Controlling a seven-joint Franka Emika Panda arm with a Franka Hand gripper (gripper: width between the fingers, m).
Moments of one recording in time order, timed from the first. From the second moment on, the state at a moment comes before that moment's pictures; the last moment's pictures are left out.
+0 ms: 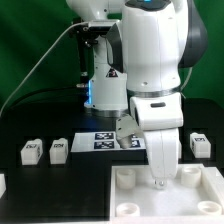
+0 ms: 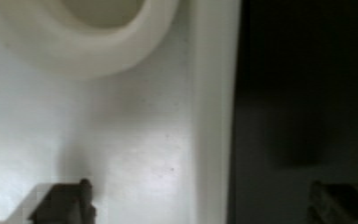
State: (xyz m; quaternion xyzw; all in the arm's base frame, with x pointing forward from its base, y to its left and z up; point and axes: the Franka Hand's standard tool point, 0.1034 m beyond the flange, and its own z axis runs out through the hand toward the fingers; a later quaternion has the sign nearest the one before) arm 0.490 0.067 0.008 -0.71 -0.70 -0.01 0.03
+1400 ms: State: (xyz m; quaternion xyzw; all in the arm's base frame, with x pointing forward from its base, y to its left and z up) arm 0.483 0.140 0.072 -0.94 -0.33 -0.04 0.03
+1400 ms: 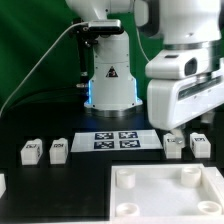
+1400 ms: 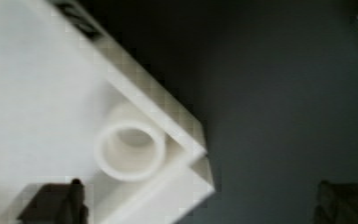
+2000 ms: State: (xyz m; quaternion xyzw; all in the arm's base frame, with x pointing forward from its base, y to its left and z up) arm 0.461 0.162 0.068 -1.00 -0.07 -0.02 0.05
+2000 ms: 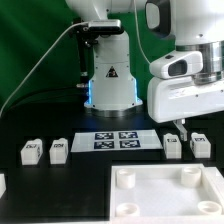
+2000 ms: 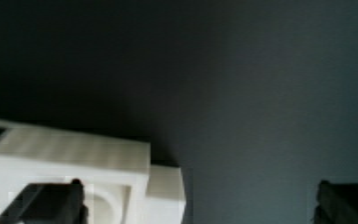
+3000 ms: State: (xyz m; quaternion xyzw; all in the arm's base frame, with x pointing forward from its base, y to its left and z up) arm 0.426 0.182 0.041 -0.94 0.01 0.35 0.01
